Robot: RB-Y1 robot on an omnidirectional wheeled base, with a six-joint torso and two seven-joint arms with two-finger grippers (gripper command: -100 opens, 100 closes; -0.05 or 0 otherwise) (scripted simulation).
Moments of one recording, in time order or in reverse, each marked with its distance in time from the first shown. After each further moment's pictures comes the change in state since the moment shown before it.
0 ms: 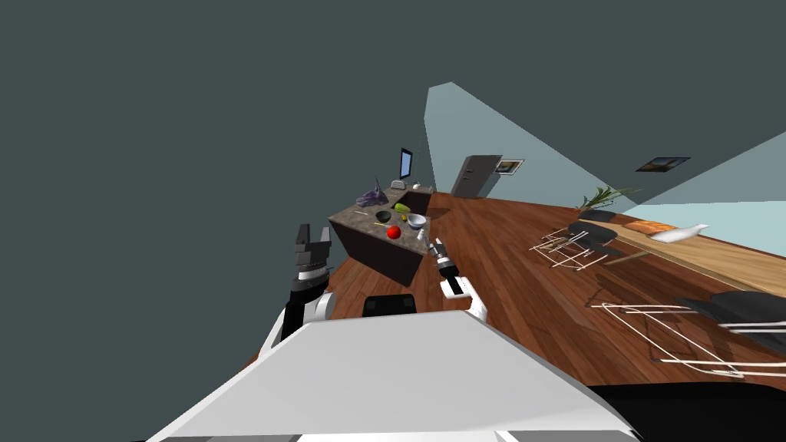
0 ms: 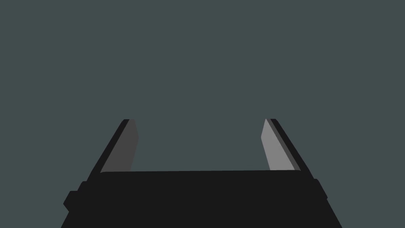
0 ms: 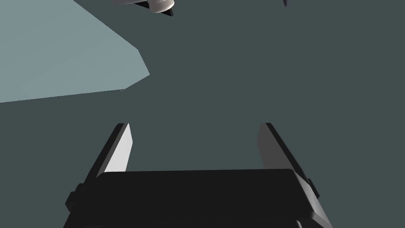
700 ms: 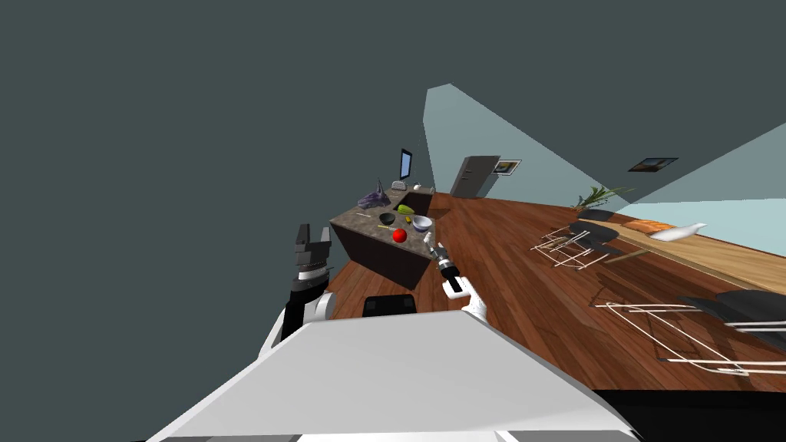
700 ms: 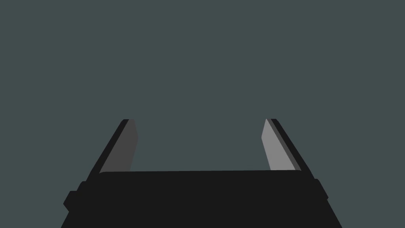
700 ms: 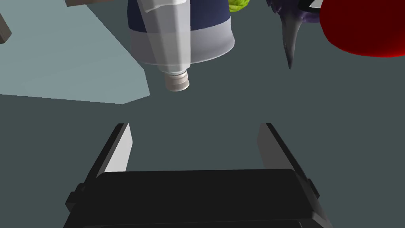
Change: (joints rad) left arm 0.000 0.000 0.000 0.000 0.000 0.000 0.000; right arm -0.062 -0.036 -0.040 0.185 0.051 0.020 0.115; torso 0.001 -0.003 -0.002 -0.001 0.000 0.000
